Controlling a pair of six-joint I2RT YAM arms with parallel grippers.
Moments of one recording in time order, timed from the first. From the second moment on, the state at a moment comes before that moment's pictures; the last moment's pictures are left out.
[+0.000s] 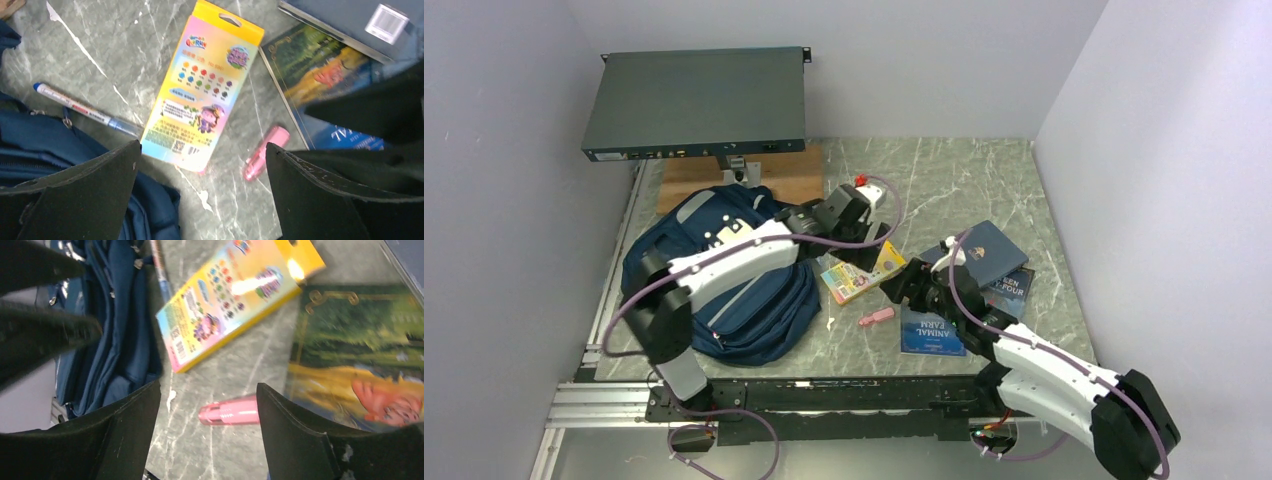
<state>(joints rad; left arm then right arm) -0.88 1.63 1.37 -0.54 -0.10 -0.30 0.65 0.89 0.32 0.11 0.04 0.82</state>
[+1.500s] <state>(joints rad) -0.63 2.11 1.54 -0.49 0.49 -0.38 0.53 1.47 0.21 0.72 -0.15 1.18</state>
